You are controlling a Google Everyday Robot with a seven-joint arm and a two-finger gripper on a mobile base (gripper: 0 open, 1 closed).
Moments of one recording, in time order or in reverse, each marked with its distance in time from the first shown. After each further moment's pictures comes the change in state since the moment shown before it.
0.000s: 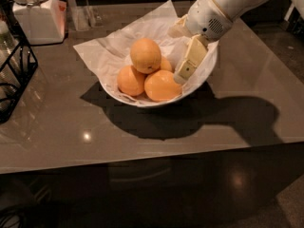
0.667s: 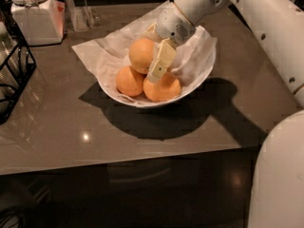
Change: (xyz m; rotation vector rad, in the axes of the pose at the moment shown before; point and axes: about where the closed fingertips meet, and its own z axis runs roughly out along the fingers) arm -0.031 -0.028 0.062 -0.130 -0.072 -0.061
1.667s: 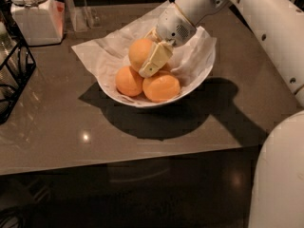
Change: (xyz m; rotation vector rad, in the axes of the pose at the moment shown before) arm -0.001 -0.002 0.002 0.002 -0.003 0.000
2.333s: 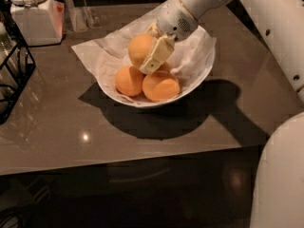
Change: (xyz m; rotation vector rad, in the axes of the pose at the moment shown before) arm -0.015 0.006 -0.012 0.001 -0.011 -0.025
